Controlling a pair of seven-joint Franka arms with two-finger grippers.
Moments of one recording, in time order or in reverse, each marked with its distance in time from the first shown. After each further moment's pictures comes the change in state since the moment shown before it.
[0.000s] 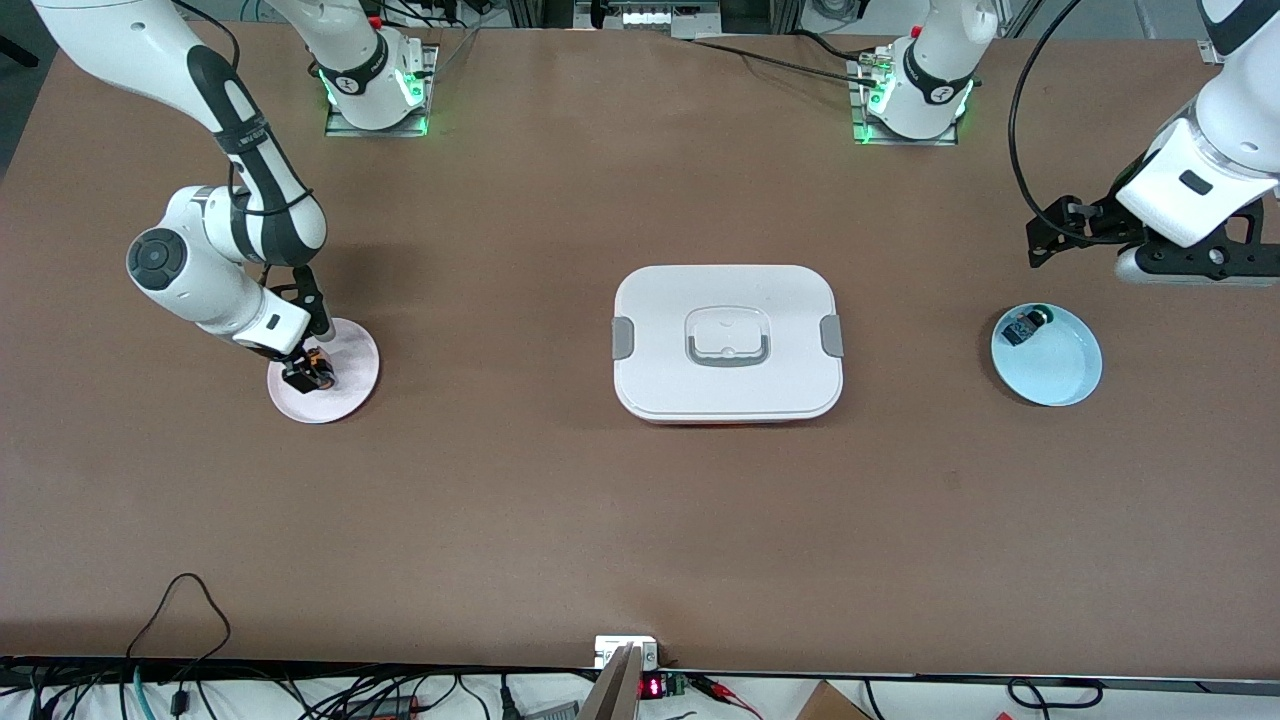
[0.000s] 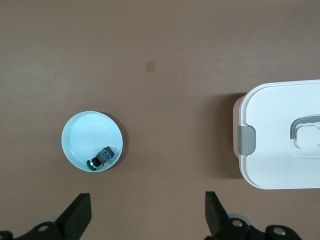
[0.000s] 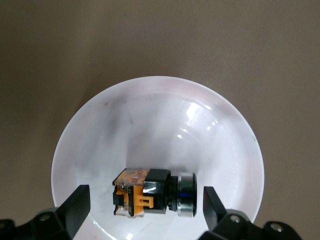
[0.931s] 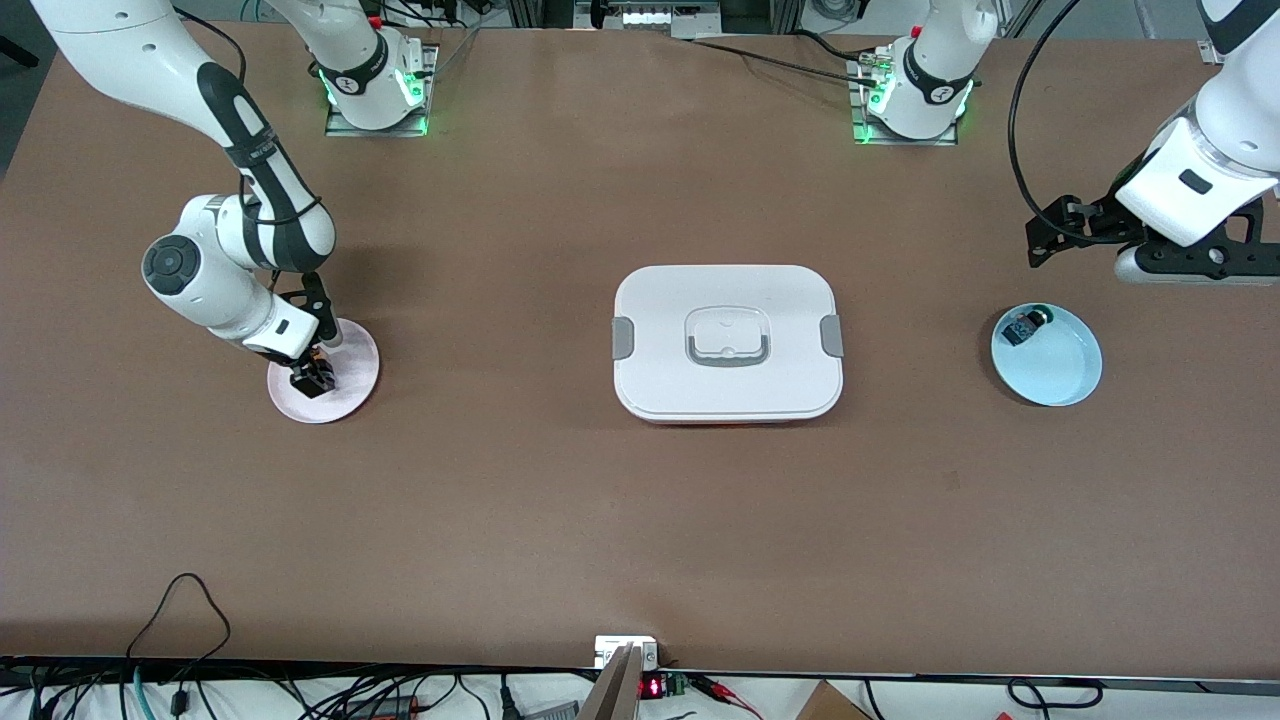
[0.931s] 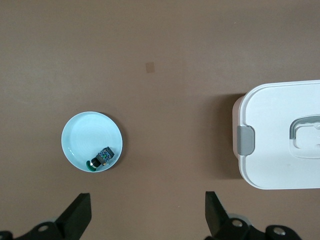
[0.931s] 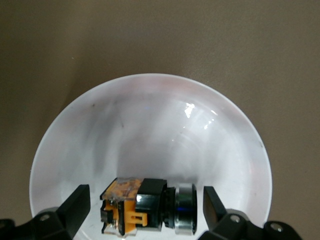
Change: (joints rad) left arm -0.001 0.000 0.000 0.002 0.000 0.000 -0.001; right arm -0.004 0.049 0.007 0.001 -0.002 0.067 0.004
